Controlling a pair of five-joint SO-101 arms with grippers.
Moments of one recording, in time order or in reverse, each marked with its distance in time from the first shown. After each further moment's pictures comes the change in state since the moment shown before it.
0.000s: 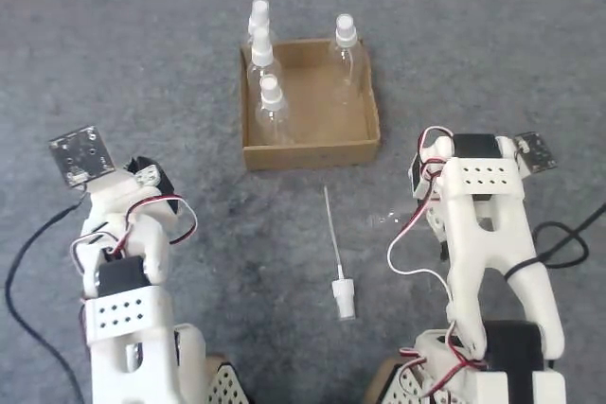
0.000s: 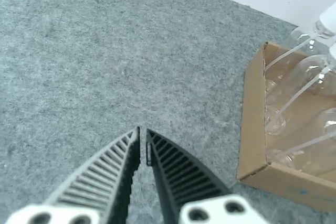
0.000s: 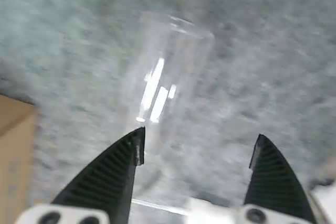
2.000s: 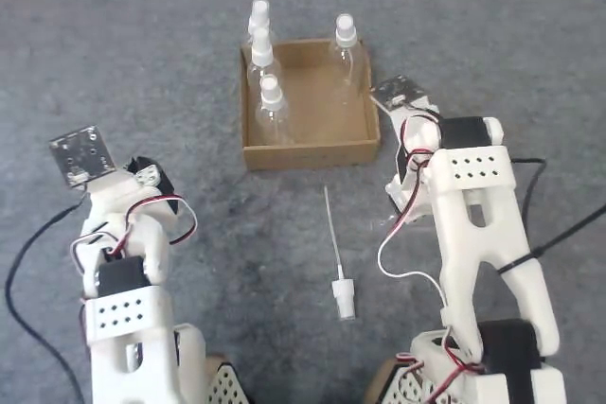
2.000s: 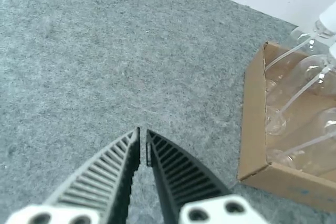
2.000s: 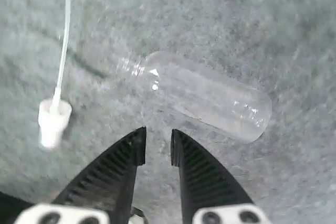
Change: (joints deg) left arm 0.0 0.0 0.0 0.0 -0.3; right arm -5.5 0.0 -9.9 7.8 91.2
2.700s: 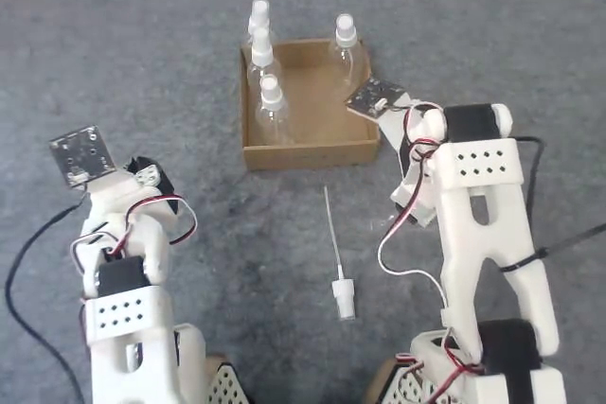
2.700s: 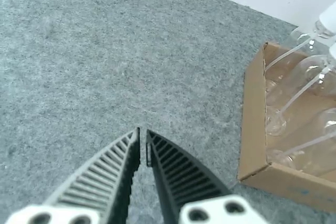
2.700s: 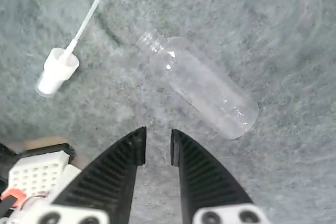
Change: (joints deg) left arm 0.0 0.0 0.0 0.0 0.0; right arm -0.5 -1.3 -9.1 10.0 17.1
